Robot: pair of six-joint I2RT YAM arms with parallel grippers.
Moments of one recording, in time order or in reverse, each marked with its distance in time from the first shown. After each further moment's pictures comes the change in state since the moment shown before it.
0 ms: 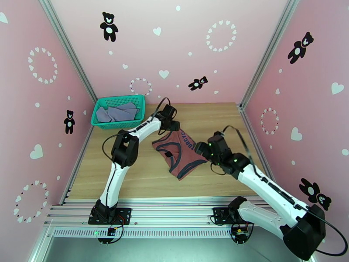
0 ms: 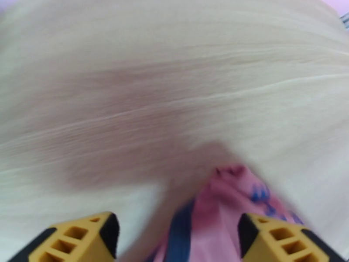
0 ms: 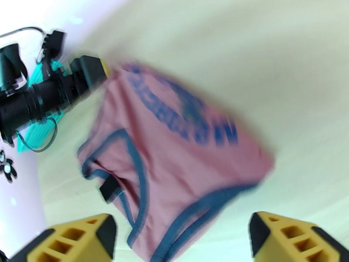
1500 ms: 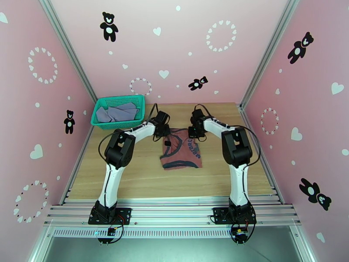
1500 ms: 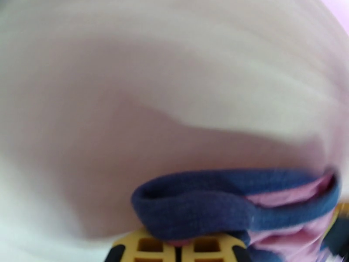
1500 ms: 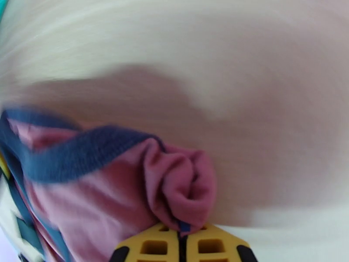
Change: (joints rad) left arm 0.066 0.165 -0.040 0.125 0.109 -0.231; right arm -0.182 0.970 0.487 0.047 -0.207 -0.303
